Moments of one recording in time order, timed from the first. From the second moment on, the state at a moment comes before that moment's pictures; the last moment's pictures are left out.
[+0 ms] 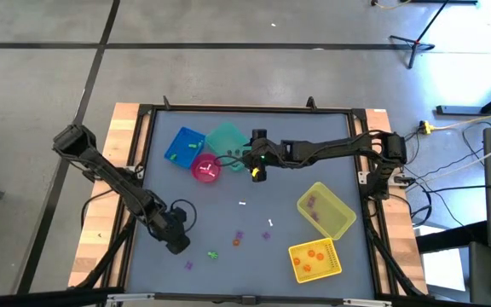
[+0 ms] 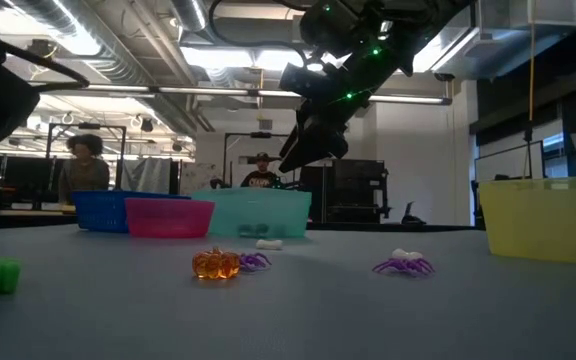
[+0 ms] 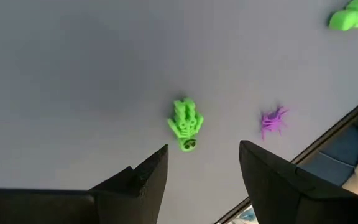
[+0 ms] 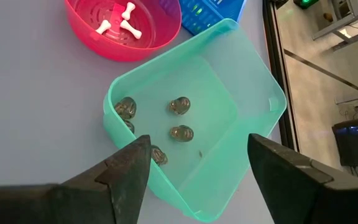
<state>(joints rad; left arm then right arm) -0.65 1.35 0.61 -0.37 0.20 -1.64 -0.11 1.82 1.20 -0.11 0.29 -0.48</state>
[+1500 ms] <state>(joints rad) -0.69 1.47 0.61 -0.33 0.15 -1.67 -0.11 1.82 1.20 -0.11 0.29 -0.48</state>
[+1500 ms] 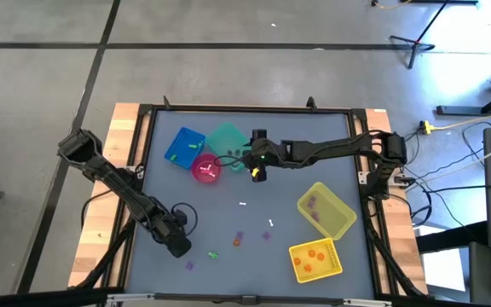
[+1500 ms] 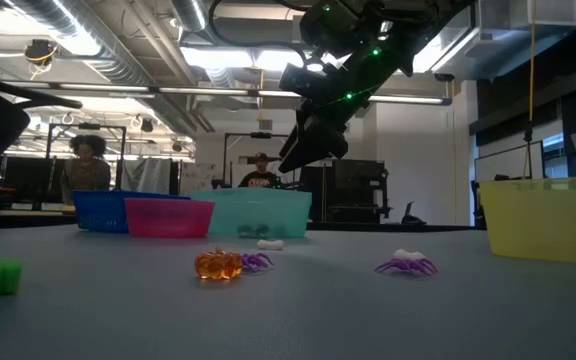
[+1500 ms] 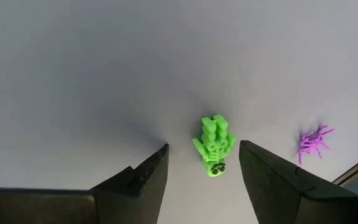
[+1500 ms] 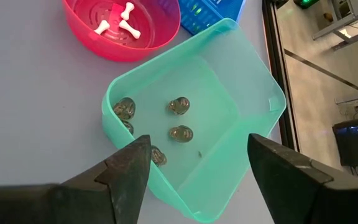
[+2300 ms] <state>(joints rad) -0.69 1.47 0.64 -0.31 0.13 -1.62 -0.11 1.82 1.20 -0.11 0.29 -0.47</state>
